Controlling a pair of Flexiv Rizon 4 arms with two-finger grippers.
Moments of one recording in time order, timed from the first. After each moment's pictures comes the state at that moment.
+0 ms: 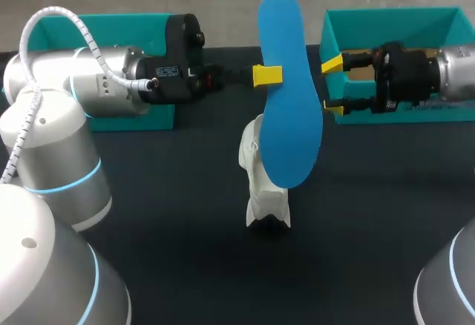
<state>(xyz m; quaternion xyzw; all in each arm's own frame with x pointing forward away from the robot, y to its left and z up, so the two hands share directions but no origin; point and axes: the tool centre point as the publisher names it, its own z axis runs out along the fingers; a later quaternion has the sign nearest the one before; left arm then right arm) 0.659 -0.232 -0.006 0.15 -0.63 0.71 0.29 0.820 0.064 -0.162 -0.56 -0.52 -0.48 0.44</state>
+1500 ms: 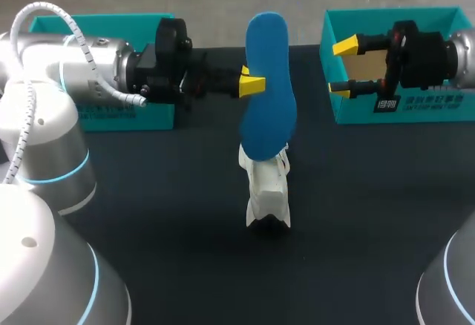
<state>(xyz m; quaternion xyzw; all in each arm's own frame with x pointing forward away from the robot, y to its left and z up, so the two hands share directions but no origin) 0.699 -0.210 -0.052 0.00 -0.70 0.70 0.09 0.789 0.065 -0.103 -0.49 -0.55 -0.51 0.44</state>
